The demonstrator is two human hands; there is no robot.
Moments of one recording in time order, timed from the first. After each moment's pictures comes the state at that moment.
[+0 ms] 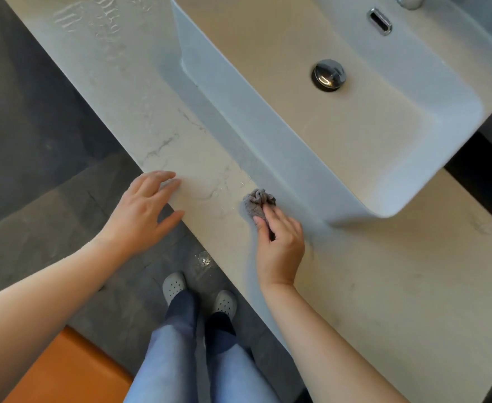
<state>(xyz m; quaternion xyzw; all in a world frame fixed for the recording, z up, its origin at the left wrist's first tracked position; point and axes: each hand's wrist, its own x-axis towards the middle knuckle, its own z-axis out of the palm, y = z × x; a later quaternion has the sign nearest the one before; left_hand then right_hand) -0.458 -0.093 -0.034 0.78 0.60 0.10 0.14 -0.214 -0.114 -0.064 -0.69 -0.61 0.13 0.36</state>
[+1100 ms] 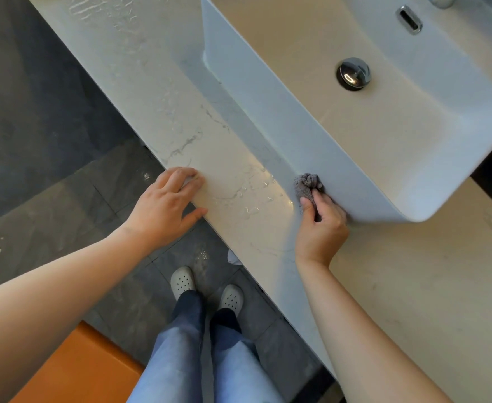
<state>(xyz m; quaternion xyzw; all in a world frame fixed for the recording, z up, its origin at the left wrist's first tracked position) -0.474 -0.080 -0.040 0.80 0.58 0.04 0.15 -0.205 -0.082 -0.059 -0.76 -0.51 0.09 0.39</state>
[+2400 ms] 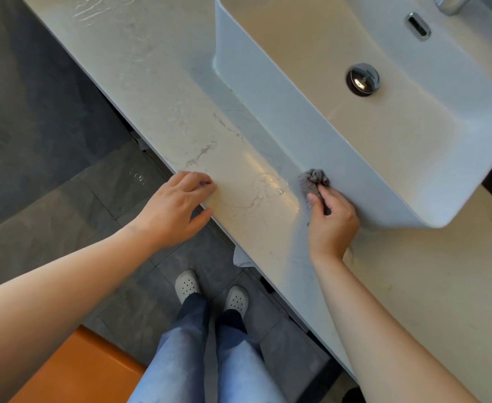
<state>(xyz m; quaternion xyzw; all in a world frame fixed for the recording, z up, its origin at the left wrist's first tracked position) -0.499 -0.060 -0.034 0.83 0.52 0.08 0.19 -0.224 -0.064 -0.043 -0.77 -0.51 0.12 0.35</state>
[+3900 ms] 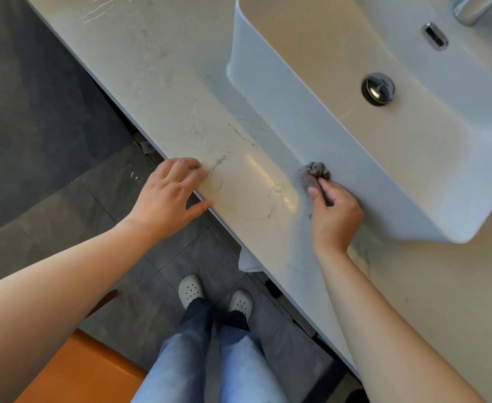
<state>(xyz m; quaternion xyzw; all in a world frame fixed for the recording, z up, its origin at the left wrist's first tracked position) -0.537 -0.028 -0.048 0.81 0.57 0.09 0.12 -0.256 -0.032 -0.040 -0.77 -0.50 0.13 0.37</state>
